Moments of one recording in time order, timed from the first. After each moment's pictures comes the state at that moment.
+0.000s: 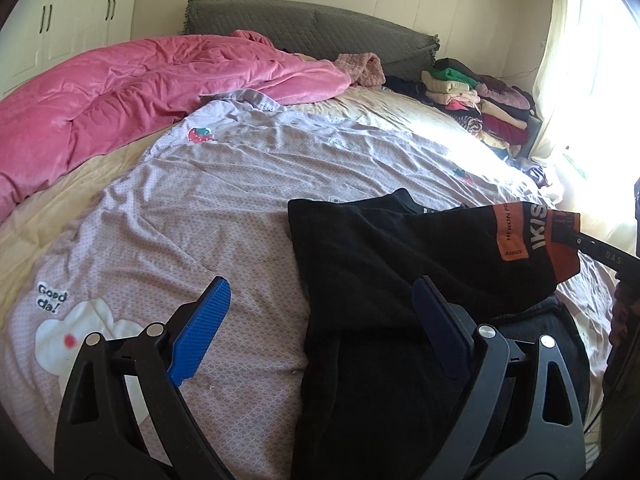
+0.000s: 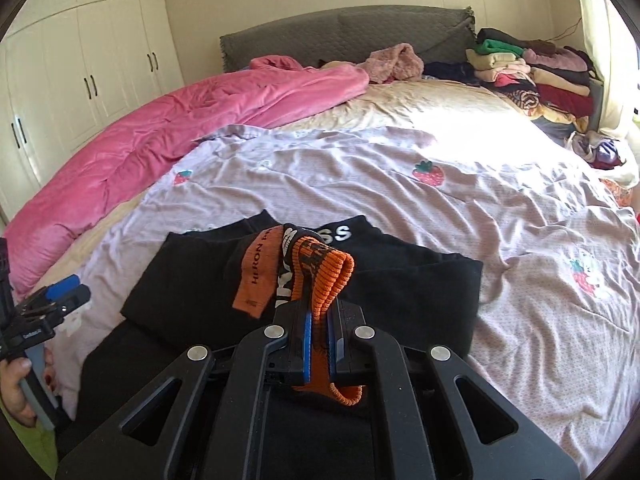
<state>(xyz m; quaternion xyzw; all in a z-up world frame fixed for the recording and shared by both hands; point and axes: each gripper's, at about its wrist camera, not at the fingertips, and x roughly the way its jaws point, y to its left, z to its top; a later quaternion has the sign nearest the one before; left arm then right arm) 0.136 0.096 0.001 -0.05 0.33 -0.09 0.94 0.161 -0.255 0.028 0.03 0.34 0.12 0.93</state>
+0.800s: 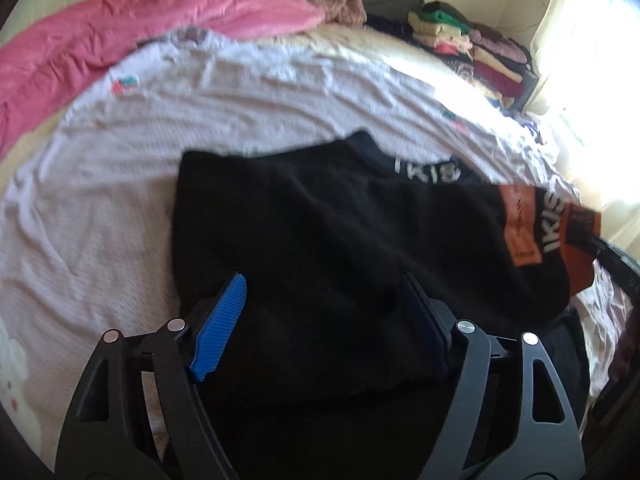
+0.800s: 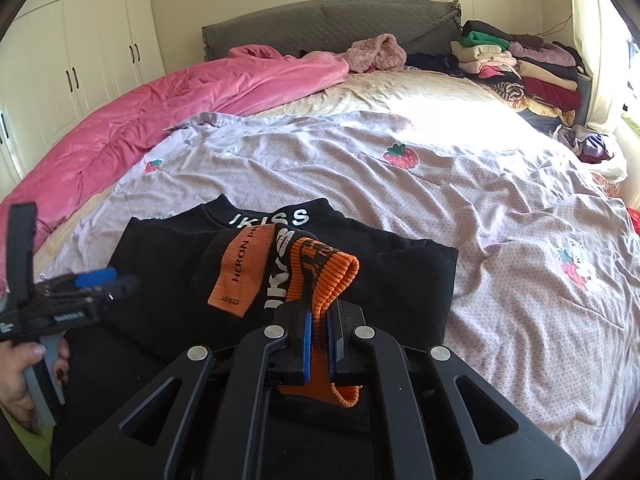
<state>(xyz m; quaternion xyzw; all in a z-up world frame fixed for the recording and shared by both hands) 0.215 0.016 -0.052 -0.05 0.44 -0.13 0.89 0.177 -0.276 0.002 0.02 0.36 0.10 0.93</state>
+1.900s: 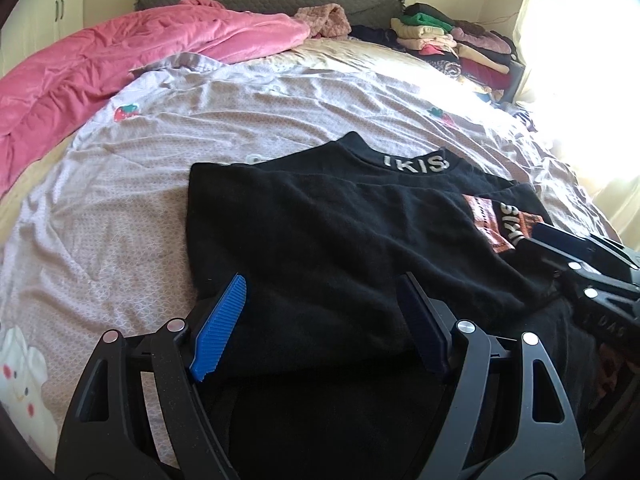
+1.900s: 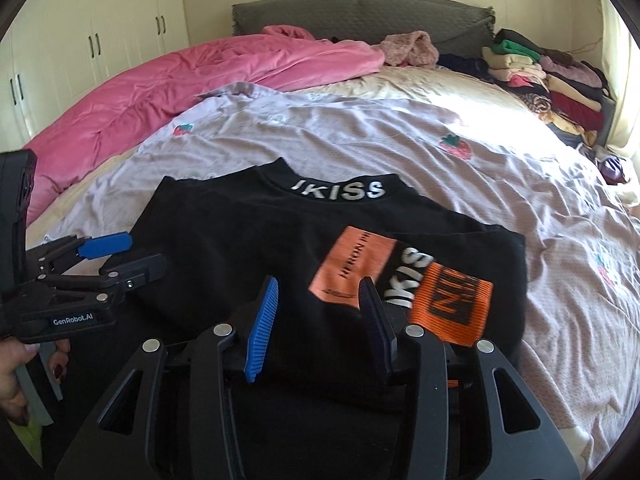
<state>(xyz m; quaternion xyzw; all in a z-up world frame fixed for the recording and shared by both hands) 0.189 0.014 -0.040 -0.01 0.40 -0.14 0.90 0.169 -0.203 -0.024 -0.03 0.37 0.13 0.92</state>
